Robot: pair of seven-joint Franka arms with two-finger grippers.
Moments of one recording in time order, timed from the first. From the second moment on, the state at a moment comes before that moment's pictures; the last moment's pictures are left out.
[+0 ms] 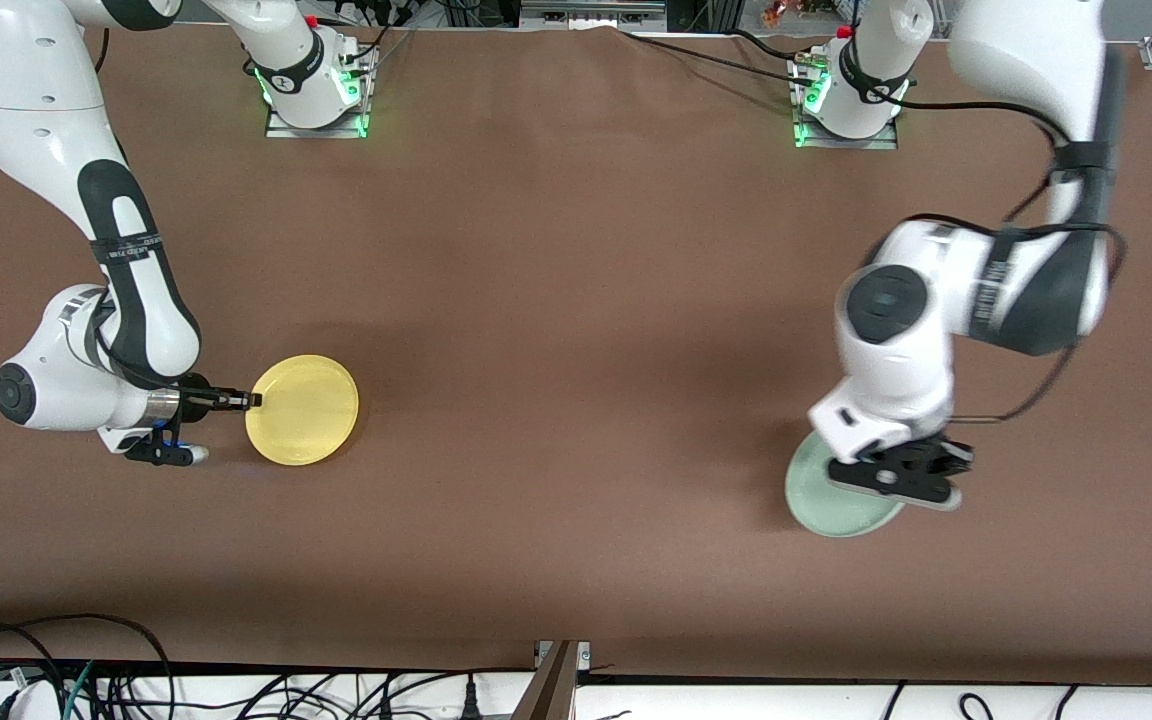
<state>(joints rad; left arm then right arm) -0.30 0.58 -0.06 -1.39 0.68 2.01 -0.27 -0.01 0.71 -0.10 -1.66 0.34 2.09 -0.20</state>
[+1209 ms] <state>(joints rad) -0.95 0.88 0.05 -1.24 1.19 1.72 -0.66 0.02 0.62 -0.11 -1.50 0.28 1.82 -0.20</state>
